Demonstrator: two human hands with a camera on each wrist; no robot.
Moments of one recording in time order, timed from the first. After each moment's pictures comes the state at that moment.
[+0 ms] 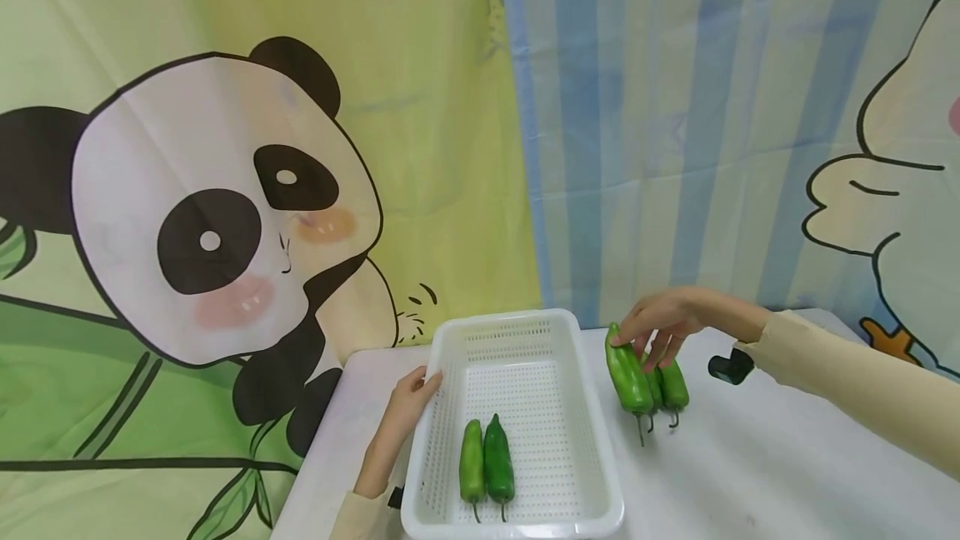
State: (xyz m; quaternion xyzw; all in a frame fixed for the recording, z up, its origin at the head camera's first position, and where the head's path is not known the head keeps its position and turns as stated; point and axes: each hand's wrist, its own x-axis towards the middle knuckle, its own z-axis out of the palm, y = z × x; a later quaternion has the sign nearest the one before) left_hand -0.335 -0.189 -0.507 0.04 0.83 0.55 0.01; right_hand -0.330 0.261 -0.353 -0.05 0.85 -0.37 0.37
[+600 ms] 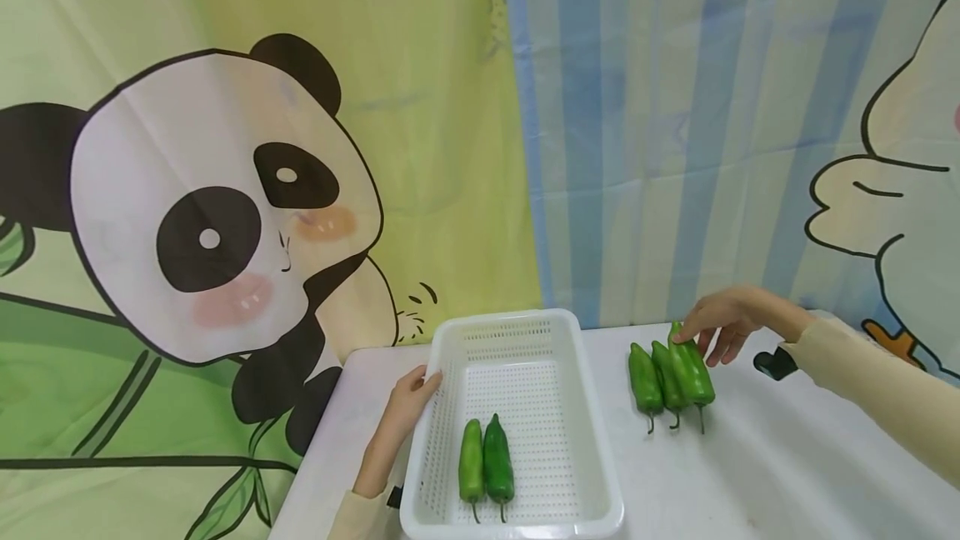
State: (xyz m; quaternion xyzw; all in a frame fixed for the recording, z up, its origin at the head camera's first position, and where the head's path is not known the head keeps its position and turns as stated) left_hand -0.333 -0.189 -0.505 0.04 0.83 0.55 0.01; right_hand -0.339 0.349 -0.384 0.00 0.87 -0.33 0.36
